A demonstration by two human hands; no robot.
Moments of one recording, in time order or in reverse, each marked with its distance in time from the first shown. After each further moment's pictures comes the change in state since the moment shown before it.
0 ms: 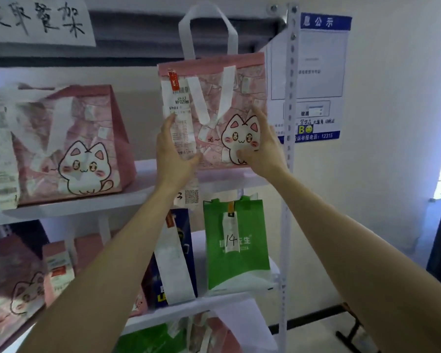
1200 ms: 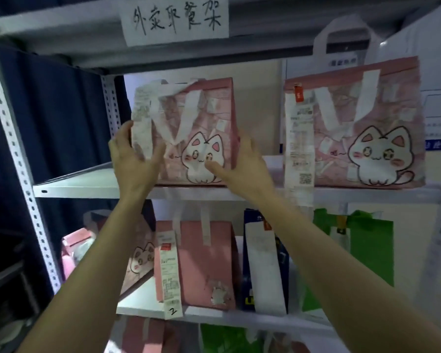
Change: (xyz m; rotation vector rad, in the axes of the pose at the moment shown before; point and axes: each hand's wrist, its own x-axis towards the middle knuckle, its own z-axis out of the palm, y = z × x) left_hand -0.010 -0.096 -0.275 0.392 0.488 -0.083; right_hand -0.060 -0.126 0.224 0.150 -0.353 -0.231
